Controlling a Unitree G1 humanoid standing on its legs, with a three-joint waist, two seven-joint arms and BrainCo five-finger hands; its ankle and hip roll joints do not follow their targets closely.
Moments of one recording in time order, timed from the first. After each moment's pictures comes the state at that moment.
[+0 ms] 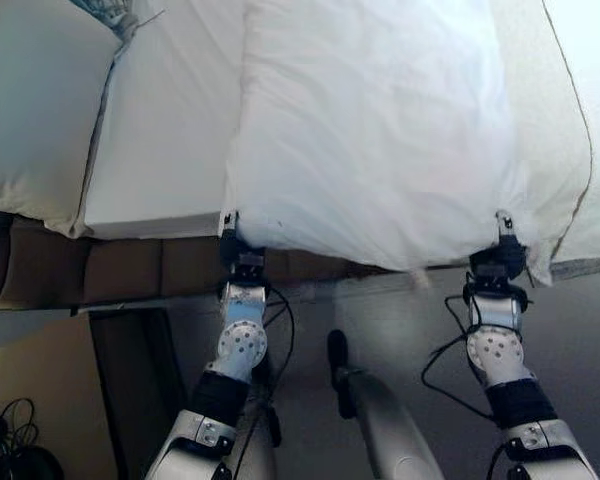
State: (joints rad) left arm -0.44 0.12 -0.18 0.13 -1.27 -0.35 0.37; right arm -0.38 -0.36 0.04 0.12 1.35 -0.43 -0.18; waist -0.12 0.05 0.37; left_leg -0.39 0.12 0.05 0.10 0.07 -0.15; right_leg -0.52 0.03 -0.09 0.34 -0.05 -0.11
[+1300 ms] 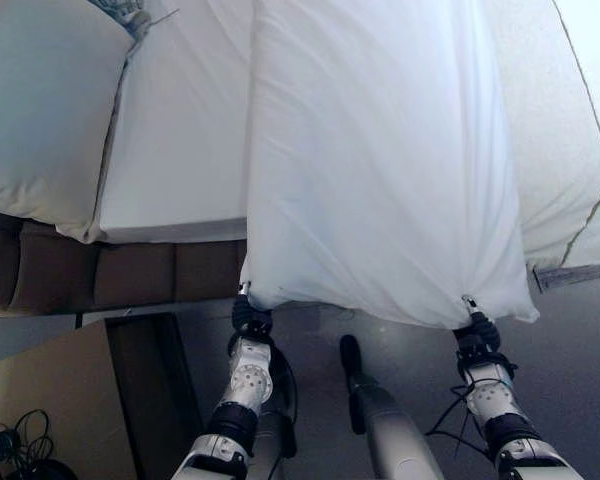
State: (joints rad) left arm -0.33 -0.05 -0.04 0.70 -1.19 -0.27 0.15; right arm -0.29 -0.25 -0.12 0.92 1.18 -0.24 0.13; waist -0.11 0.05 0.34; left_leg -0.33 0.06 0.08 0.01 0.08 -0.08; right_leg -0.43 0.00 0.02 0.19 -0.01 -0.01
